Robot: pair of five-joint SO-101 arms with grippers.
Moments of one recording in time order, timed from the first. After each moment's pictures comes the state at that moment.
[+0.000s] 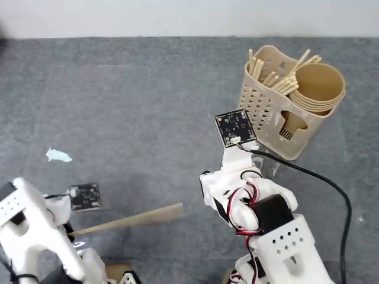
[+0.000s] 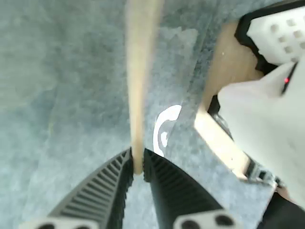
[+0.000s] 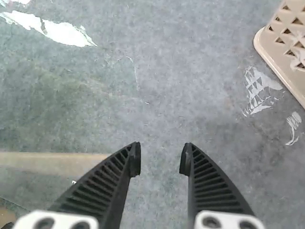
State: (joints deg) left arm -47.1 -25.5 52.4 90.9 -106.1; right arm -29.0 -57.1 46.8 72.0 -10.9
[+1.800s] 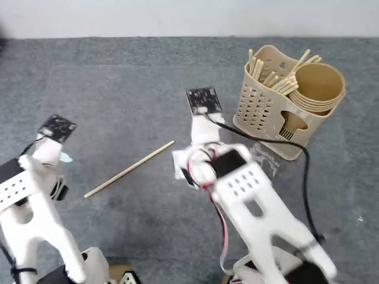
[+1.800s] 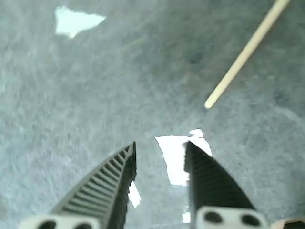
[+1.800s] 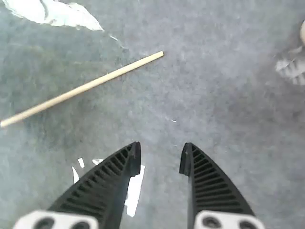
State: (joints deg) left arm -37.9 -25.5 40.8 74.6 -45.7; right arm -34.8 -21.5 29.0 63.6 -23.3
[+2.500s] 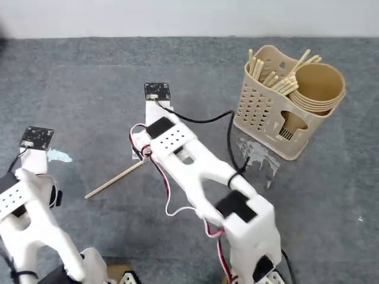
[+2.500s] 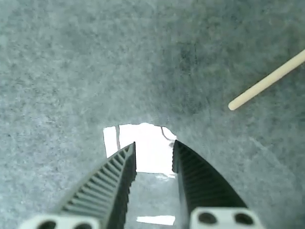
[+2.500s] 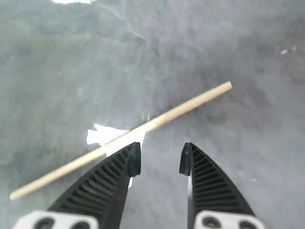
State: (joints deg) left arm -43.0 -25.5 48.7 67.3 -34.3; right arm -42.0 26.4 -9.8 63.6 -36.4
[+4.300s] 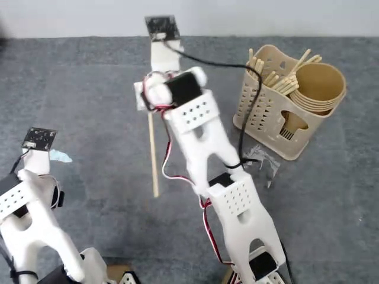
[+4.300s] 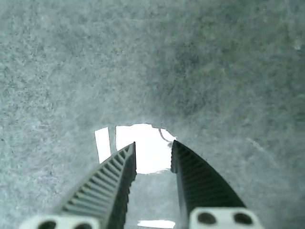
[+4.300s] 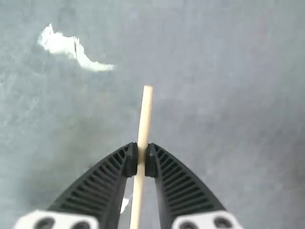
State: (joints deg) left arm -41.7 -25.5 50.1 66.7 -34.2; right arm -33.2 49.0 -88.6 100.3 -16.0
